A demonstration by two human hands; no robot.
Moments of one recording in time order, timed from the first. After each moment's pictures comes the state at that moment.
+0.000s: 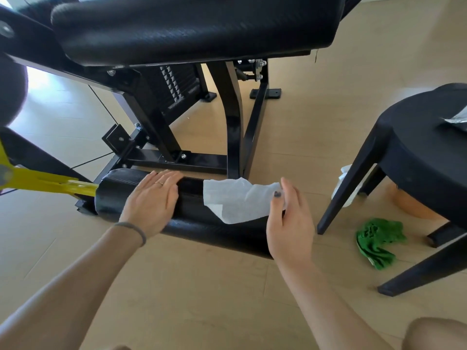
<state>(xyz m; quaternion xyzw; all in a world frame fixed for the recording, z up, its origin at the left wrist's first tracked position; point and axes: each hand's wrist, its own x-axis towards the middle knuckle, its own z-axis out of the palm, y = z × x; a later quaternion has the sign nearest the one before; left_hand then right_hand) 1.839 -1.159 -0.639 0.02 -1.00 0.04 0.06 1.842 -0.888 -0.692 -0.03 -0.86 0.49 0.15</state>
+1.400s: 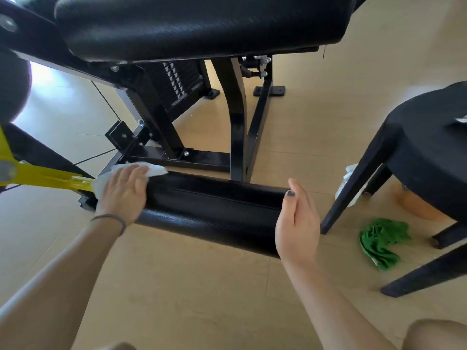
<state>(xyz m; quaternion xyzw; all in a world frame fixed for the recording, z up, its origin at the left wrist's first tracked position) 1.833 -1.229 -0.652 0.16 -0.99 -0.04 0.06 1.843 -0.889 -0.693 -0.08 -0.81 0.57 0.12</state>
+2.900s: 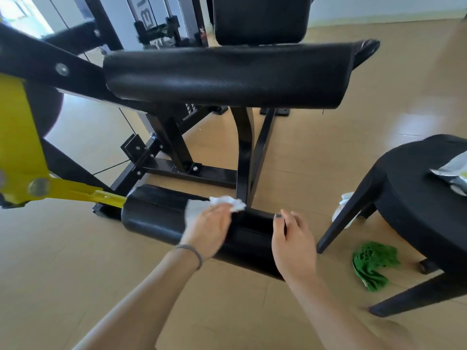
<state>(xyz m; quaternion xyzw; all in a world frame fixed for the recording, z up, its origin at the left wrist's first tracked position) 1.838 -1.078 -0.616 0.01 -0.98 -0.20 -0.04 1.840 -0.884 -0.641 -0.06 -0.89 0.45 0.00</state>
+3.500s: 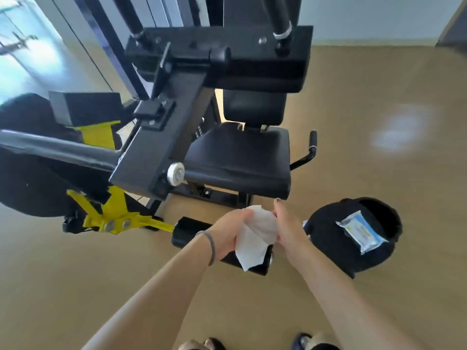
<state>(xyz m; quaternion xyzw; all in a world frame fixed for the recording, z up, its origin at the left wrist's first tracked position) 1.871 -0.981 -0.183 0.32 -0.59 -0.69 -0.26 1.844 -0.840 -0.202 -0.22 -0.69 0.63 -0.28</state>
